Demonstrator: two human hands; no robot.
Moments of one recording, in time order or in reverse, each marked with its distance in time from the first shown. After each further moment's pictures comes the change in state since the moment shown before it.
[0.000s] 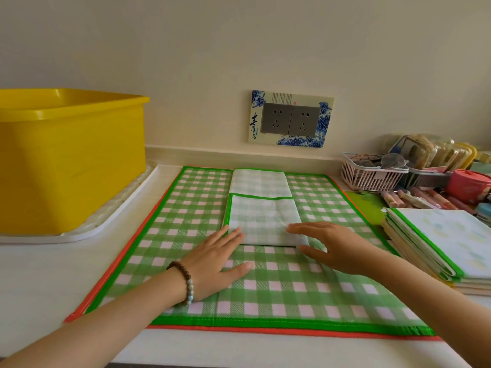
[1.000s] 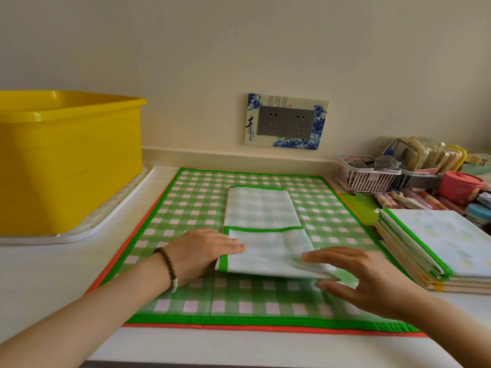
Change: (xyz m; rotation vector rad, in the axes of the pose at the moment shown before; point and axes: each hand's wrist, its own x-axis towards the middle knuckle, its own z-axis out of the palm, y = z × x) left_hand 0.001 -0.017 -0.020 0.279 0.341 0.443; right_hand -0.070 -0.008 0.002 0.085 0.261 -0.172
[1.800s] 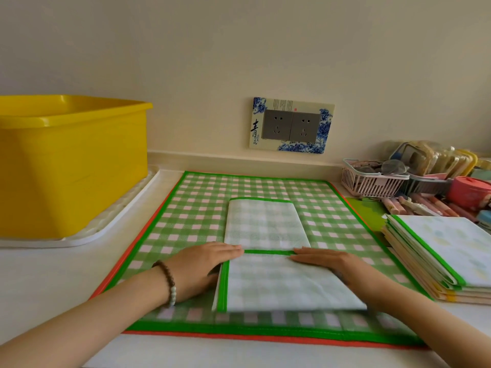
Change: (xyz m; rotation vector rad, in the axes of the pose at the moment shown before) left_hand -0.009 0.009 -0.002 -0.292 -0.230 -0.287; right_hand 0.033 0.032 0.029 0.202 -0.314 0.135
